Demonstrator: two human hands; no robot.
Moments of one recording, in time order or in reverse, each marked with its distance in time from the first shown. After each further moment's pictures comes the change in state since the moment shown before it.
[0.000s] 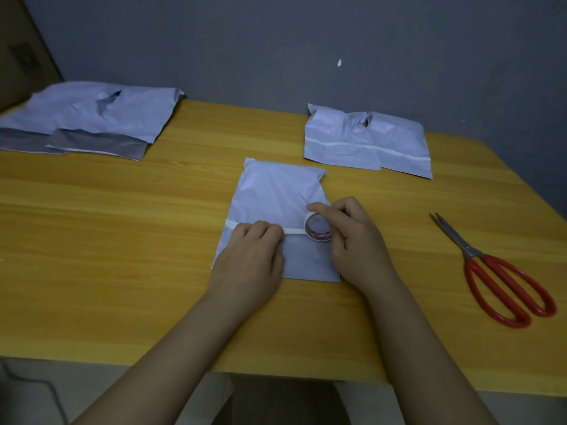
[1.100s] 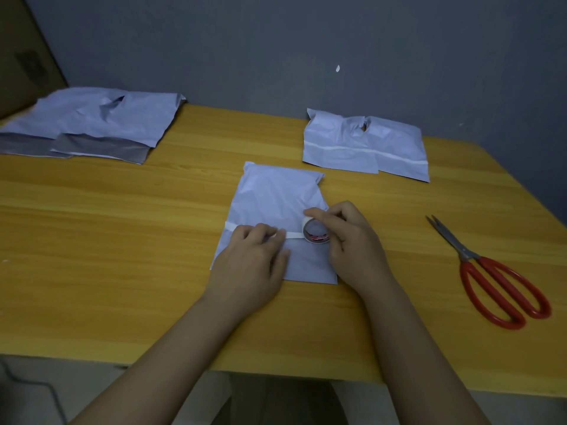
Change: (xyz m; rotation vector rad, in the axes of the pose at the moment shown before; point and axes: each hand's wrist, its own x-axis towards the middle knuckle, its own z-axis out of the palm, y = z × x) left_hand 0.000 -0.002 0.001 0.104 -0.029 0.037; right_hand -0.001 0.005 0.001 -0.031 -0.028 -0.004
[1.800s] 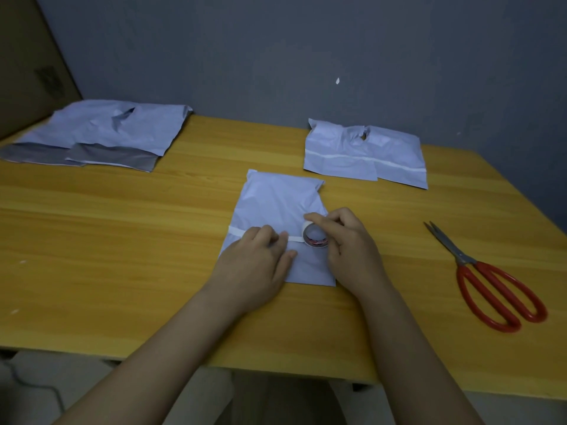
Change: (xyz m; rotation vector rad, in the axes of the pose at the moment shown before) left_hand 0.006 0.005 -0.015 0.097 -0.104 0.102; right_hand -0.001 -0.004 0.000 0.004 0.008 0.037
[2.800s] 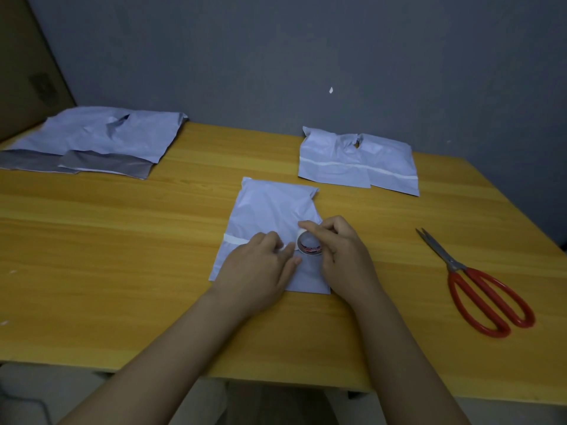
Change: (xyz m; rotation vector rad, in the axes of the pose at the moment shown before) left_hand 0.012 0.005 0.004 0.001 0.006 0.055; right_hand 0.000 -0.001 0.001 -0.001 -0.011 0.007
